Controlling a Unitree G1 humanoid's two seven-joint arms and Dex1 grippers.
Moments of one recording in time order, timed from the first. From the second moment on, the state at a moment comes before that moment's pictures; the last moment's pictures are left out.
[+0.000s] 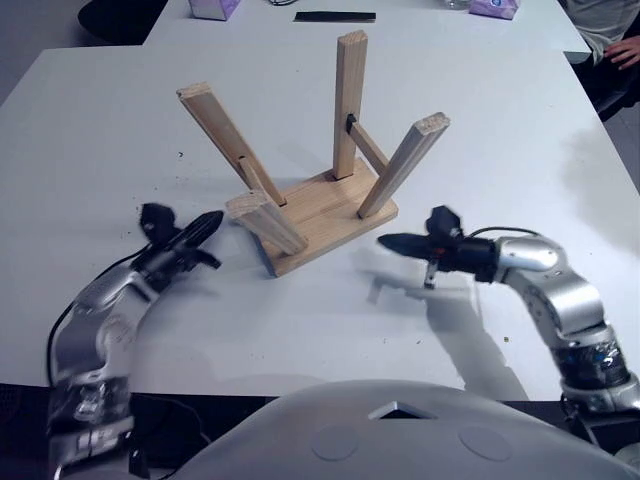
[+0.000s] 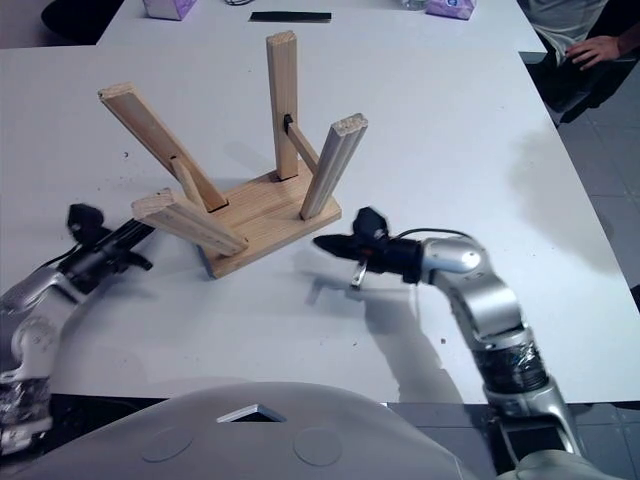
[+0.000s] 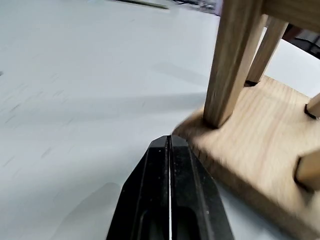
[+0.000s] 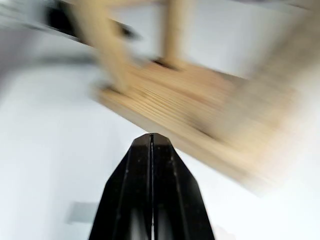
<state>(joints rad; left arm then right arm) 0.33 0.56 0.37 -0.23 -0.61 0.46 -0.69 -0.06 -0.59 0.11 -0.15 0.28 0.40 0.92</state>
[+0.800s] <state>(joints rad) 0.34 0.58 0.07 -0.24 -0.49 0.44 -0.80 -0.32 -0.48 0.21 0.34 0.08 0.18 0.94</state>
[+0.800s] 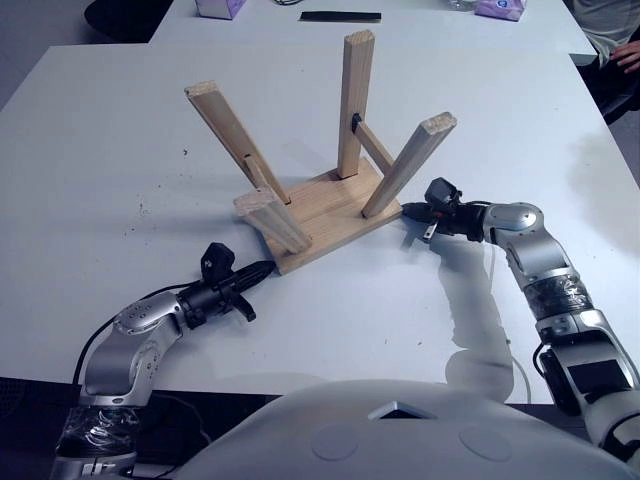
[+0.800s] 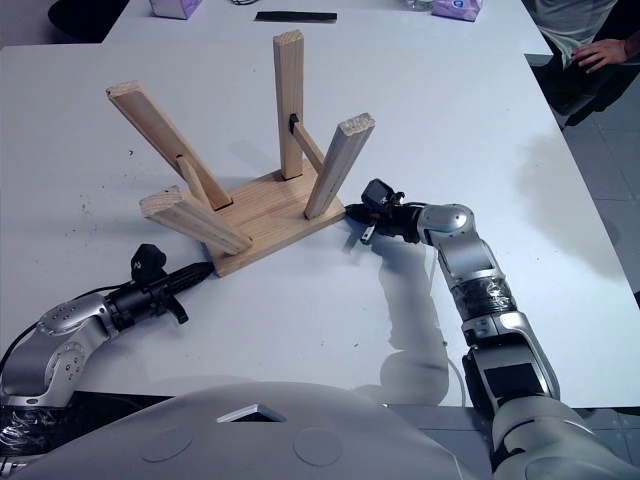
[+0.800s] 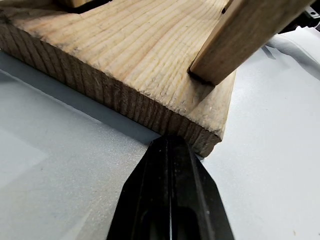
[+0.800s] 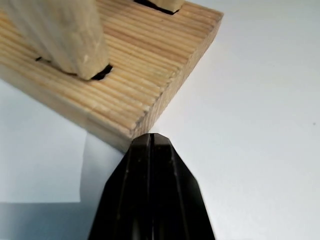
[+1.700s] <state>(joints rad) 0.40 0.54 0.03 -0.33 -0.43 0.41 -0.73 0.17 -0.74 0.10 -0.32 0.20 0.47 0.99</state>
